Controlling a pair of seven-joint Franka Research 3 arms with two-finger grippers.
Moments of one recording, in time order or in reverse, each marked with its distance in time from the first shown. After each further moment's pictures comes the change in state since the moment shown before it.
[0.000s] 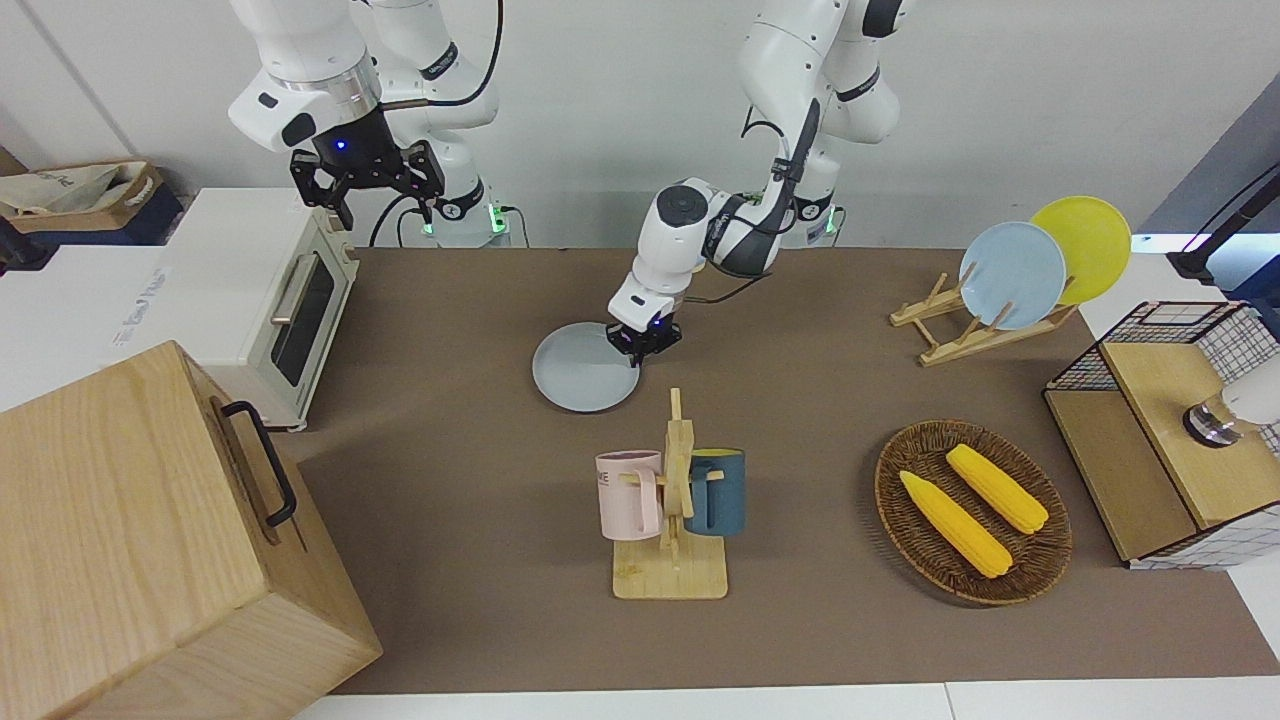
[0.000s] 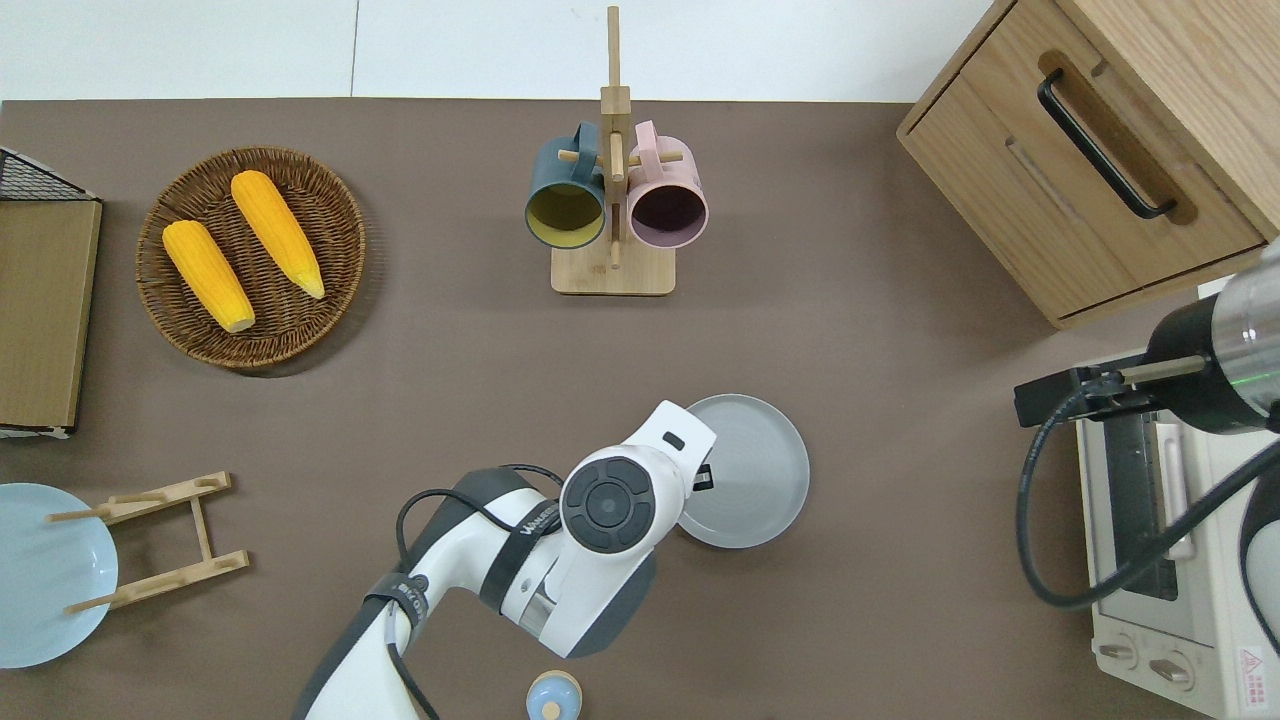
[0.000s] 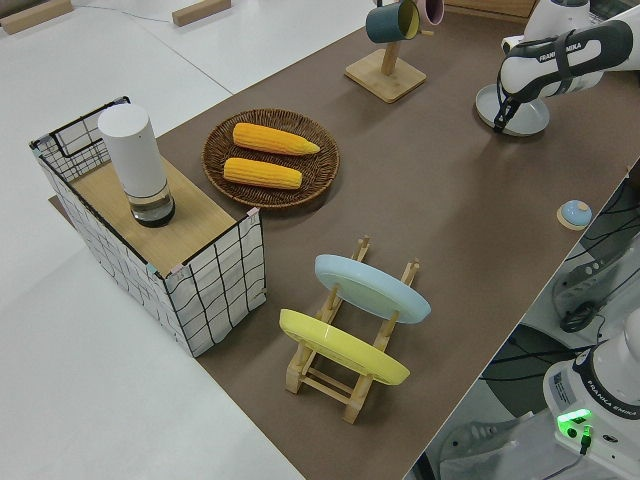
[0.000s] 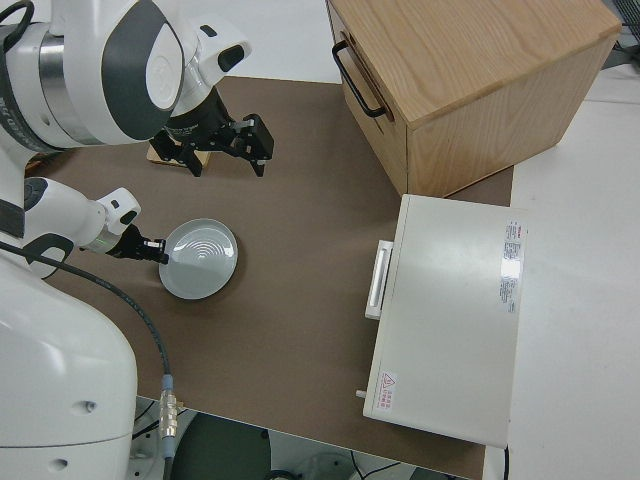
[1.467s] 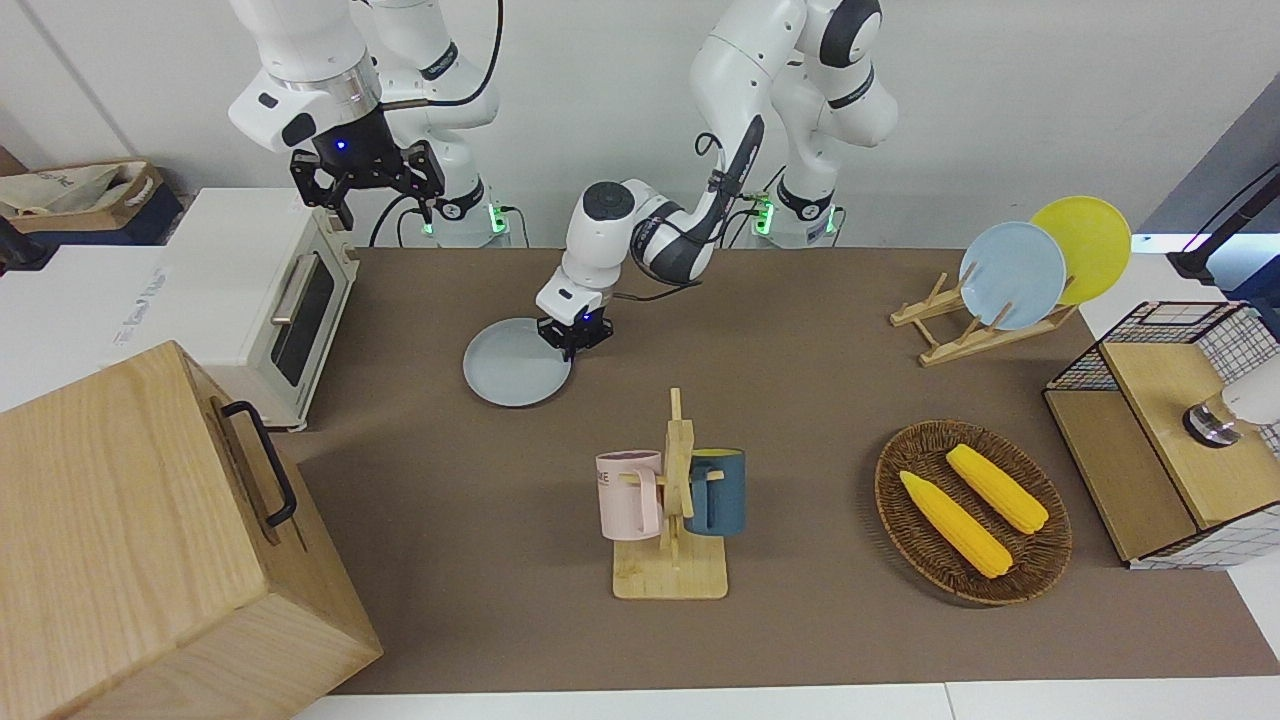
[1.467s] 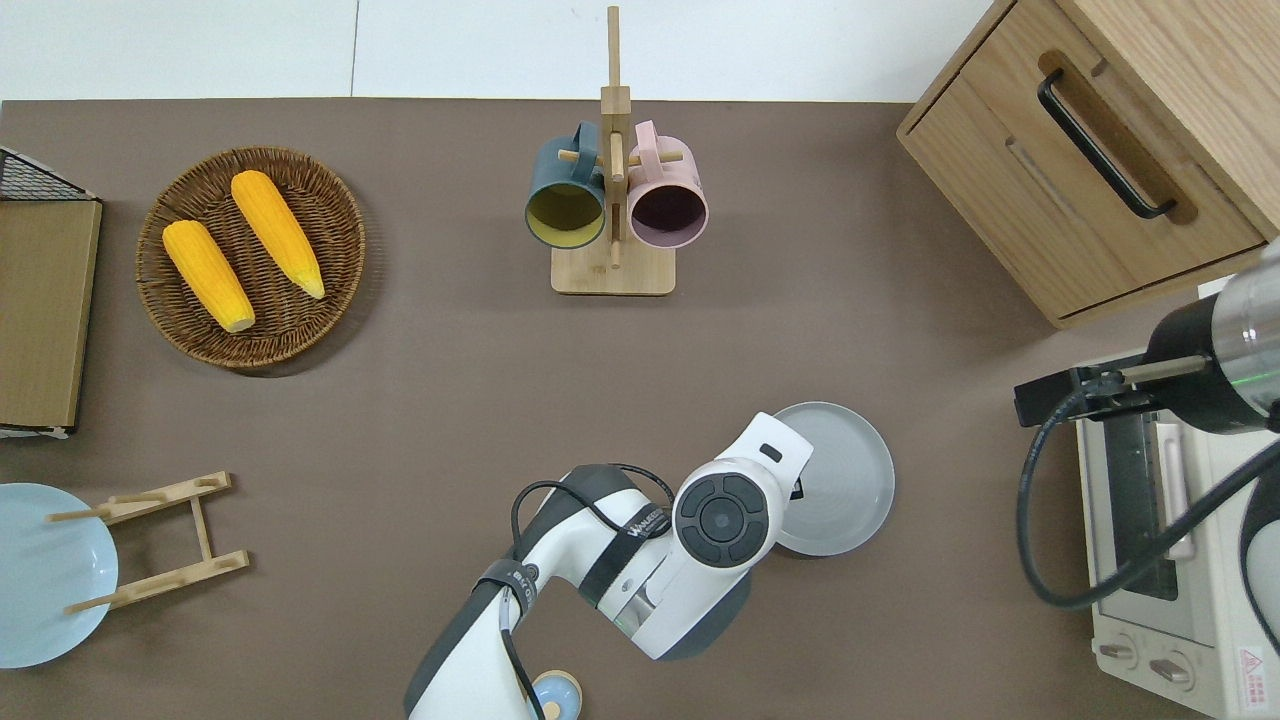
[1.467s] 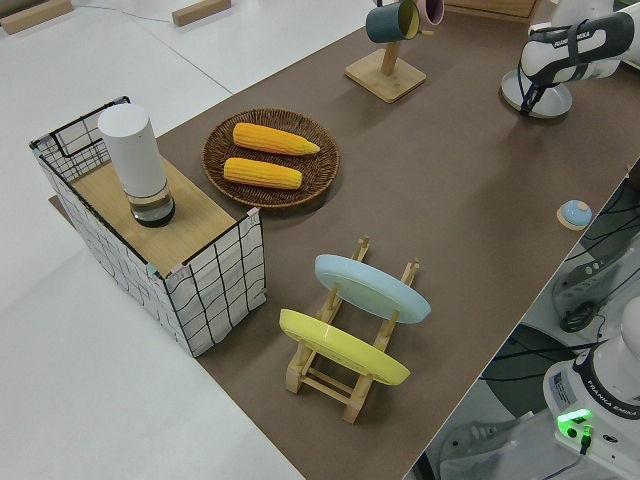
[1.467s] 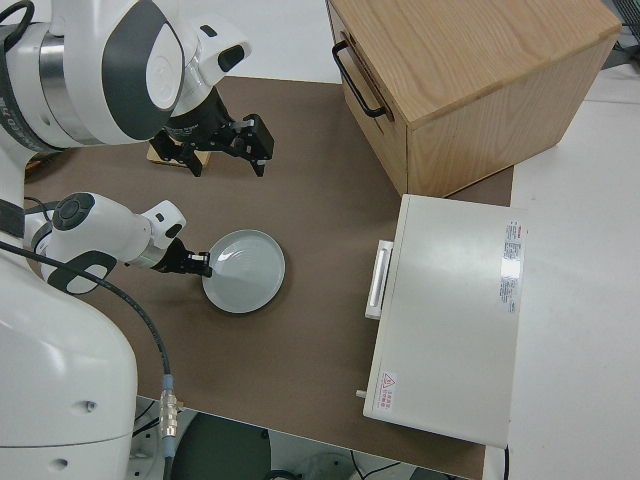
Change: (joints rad) left arm -0.122 0.144 -0.004 0.196 0.003 -0.001 -0.122; right arm 0.000 0.000 0.000 0.000 0.000 0.000 0.000
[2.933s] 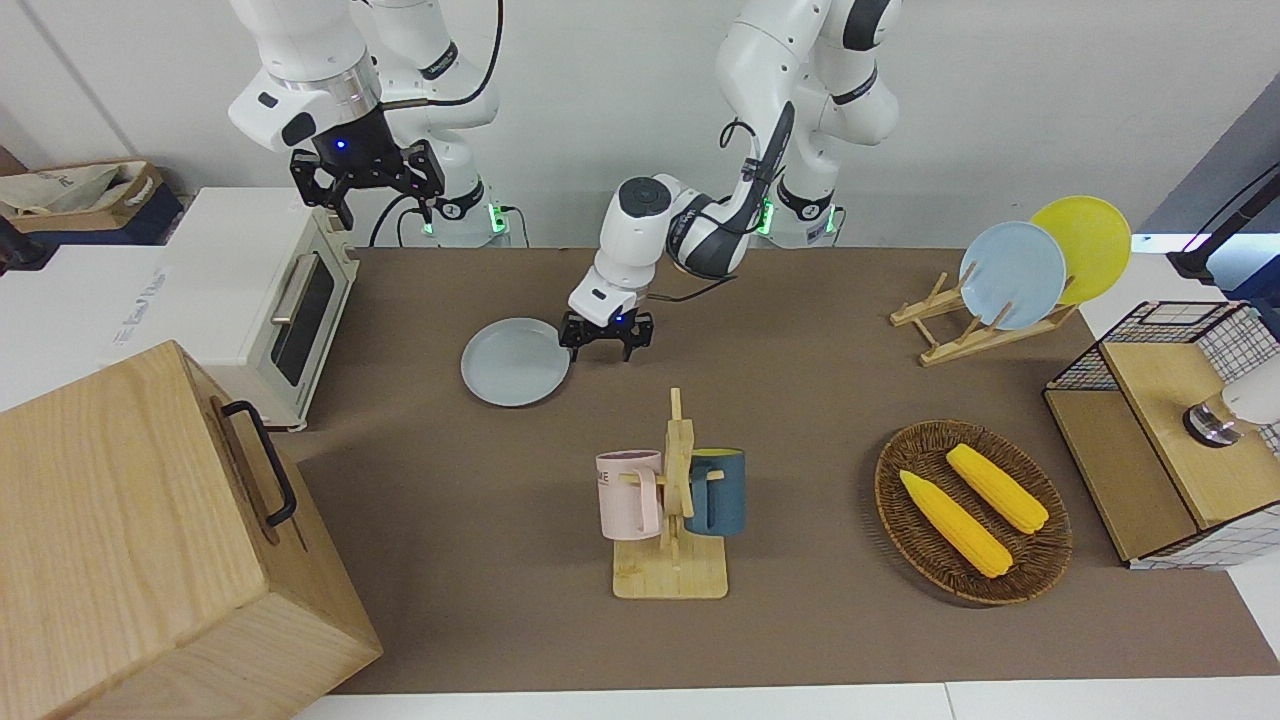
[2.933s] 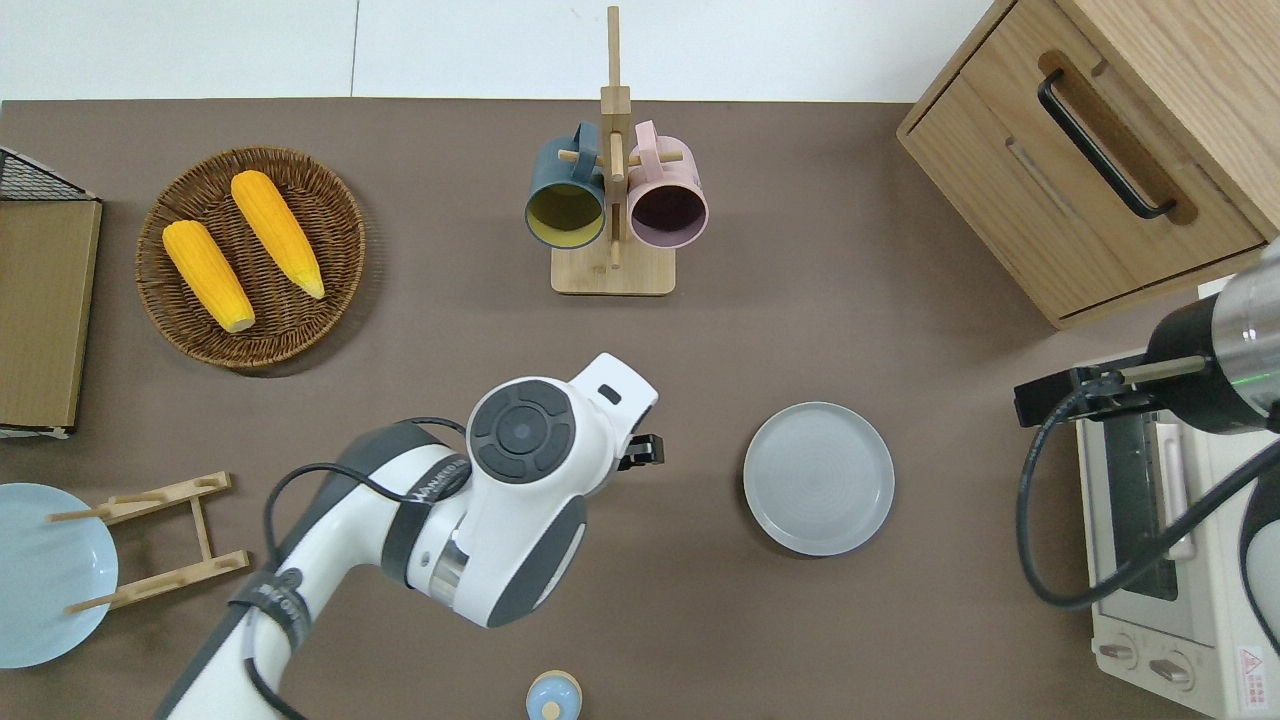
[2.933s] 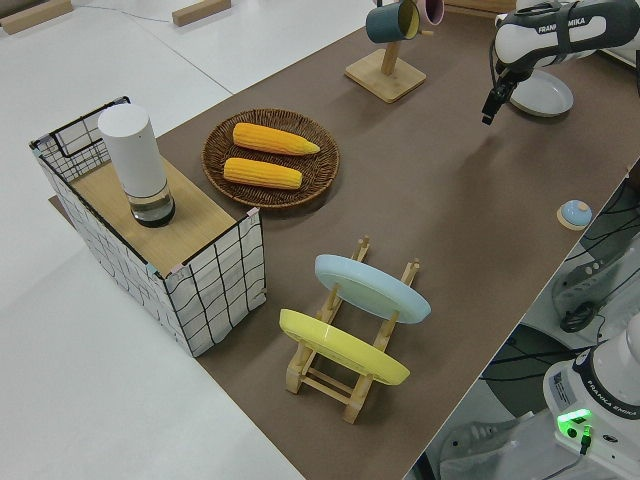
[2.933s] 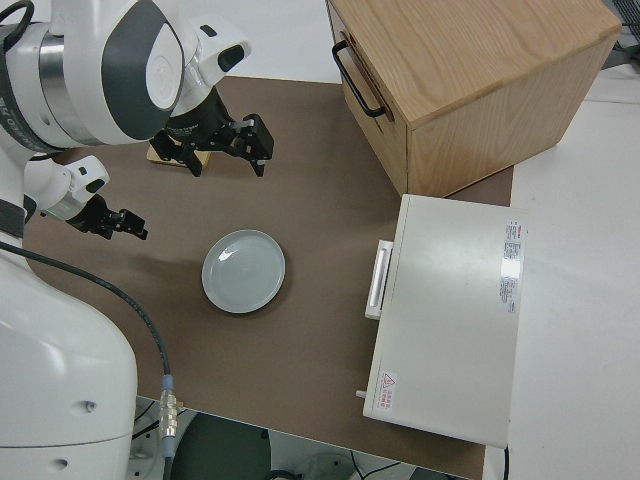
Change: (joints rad) left arm 0.258 -0.275 0.024 -0.135 0.000 -0.313 0.315; right arm 0.000 0.000 0.000 0.000 0.000 0.000 0.000
